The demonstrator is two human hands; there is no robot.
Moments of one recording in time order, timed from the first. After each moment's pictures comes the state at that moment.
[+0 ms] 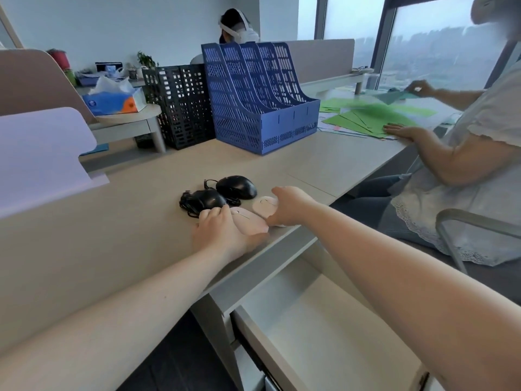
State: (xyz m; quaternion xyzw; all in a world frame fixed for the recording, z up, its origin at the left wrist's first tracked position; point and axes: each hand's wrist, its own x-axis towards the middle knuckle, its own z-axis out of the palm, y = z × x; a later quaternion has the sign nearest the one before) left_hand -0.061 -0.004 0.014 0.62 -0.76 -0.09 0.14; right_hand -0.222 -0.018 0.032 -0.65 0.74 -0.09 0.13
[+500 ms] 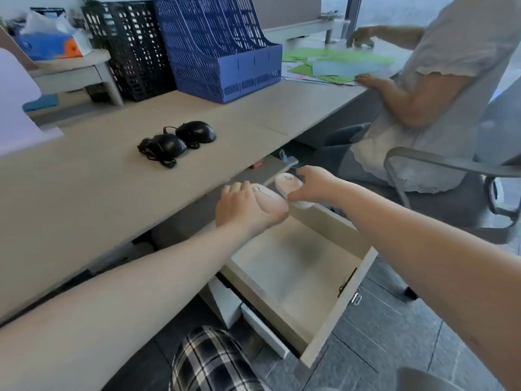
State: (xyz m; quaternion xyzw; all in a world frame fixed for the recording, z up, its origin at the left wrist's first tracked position) left_hand -0.134 0.099 -0.031 0.55 -0.82 -0.14 0.12; right_hand -0.297 0.121 -0.006 -0.54 0.80 -0.13 0.21
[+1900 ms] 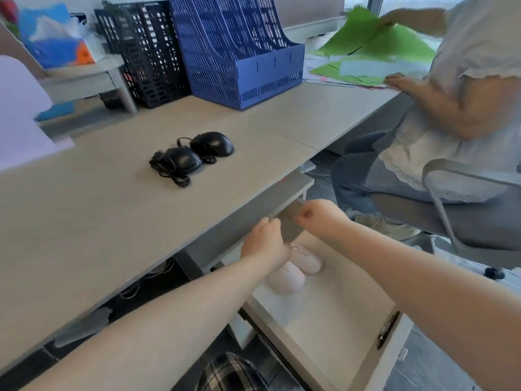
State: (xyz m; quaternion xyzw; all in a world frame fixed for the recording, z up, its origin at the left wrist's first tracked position) left_hand -0.144 0.057 -0.082 0.52 -0.83 -0.20 0.08; right_hand -0.296 0.057 -0.085 -0.56 0.80 -0.14 0.19
